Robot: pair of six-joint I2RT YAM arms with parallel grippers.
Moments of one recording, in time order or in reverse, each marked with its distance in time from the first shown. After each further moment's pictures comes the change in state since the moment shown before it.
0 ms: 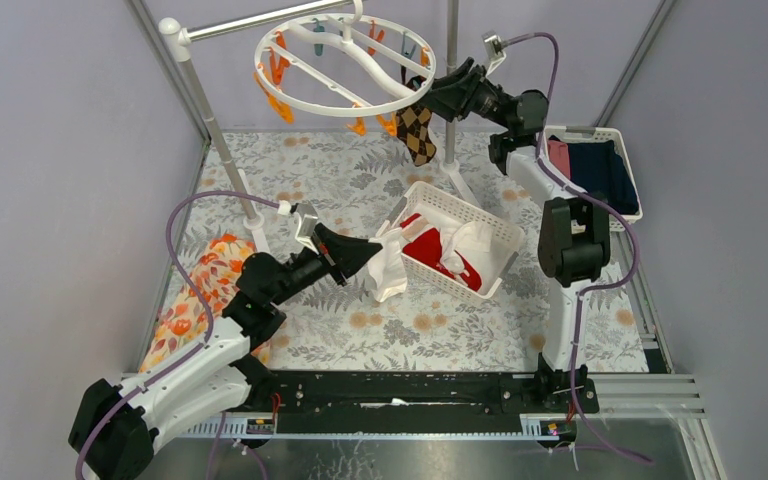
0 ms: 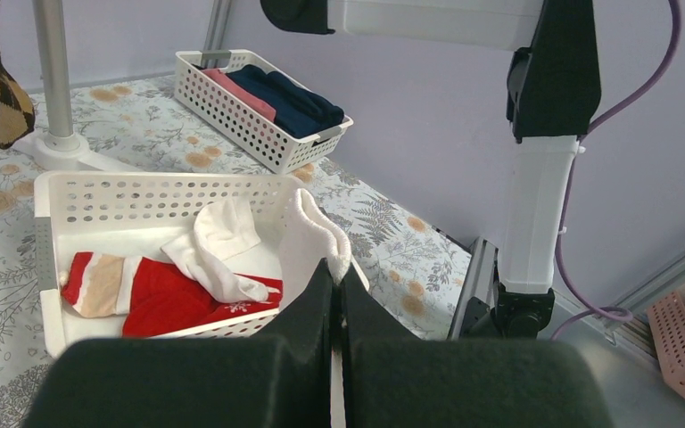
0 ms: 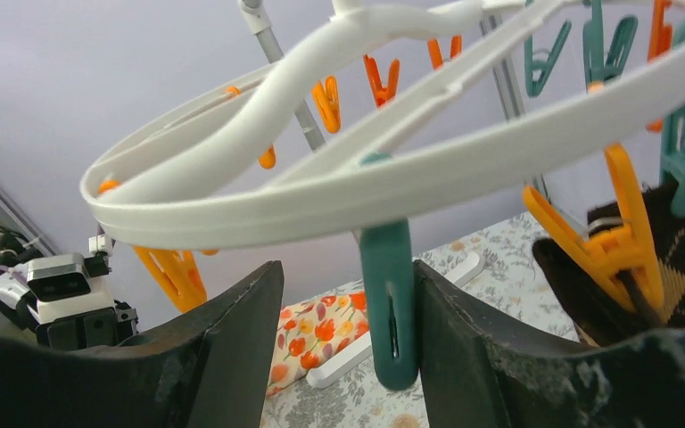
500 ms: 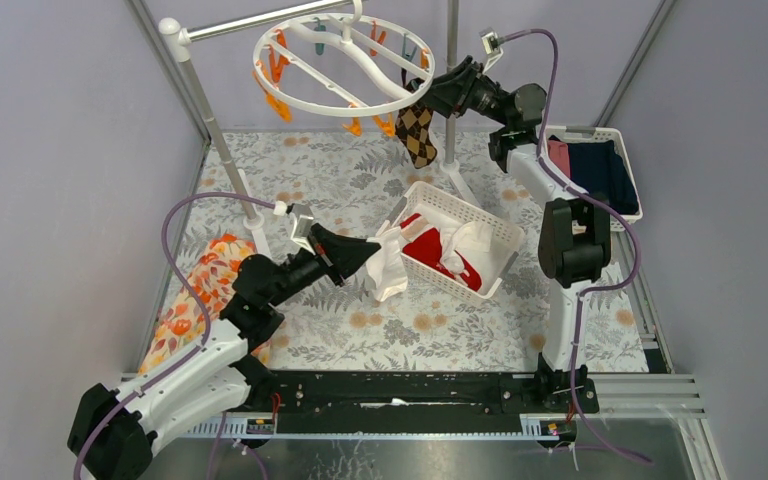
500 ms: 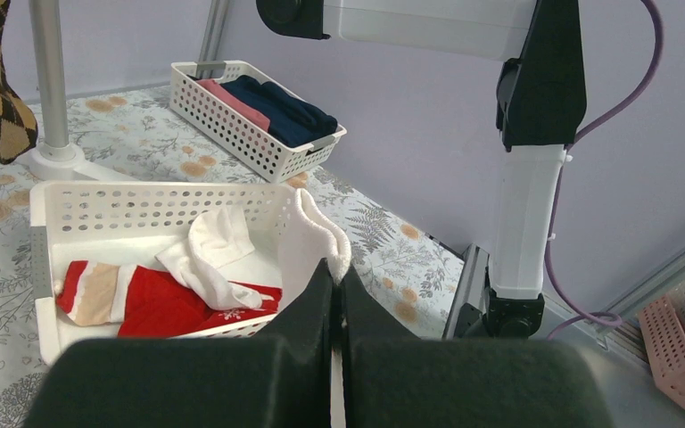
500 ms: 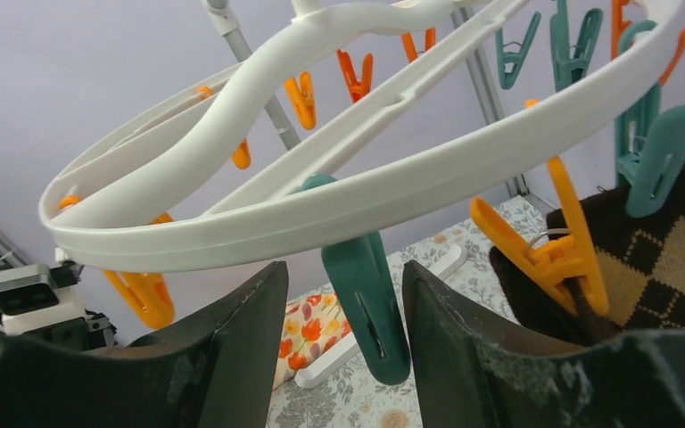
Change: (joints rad) left arm 0.000 -0.024 0.000 0.000 0.000 -0.014; right arm 0.003 -0.019 0.025 -0.119 0.011 -0.080
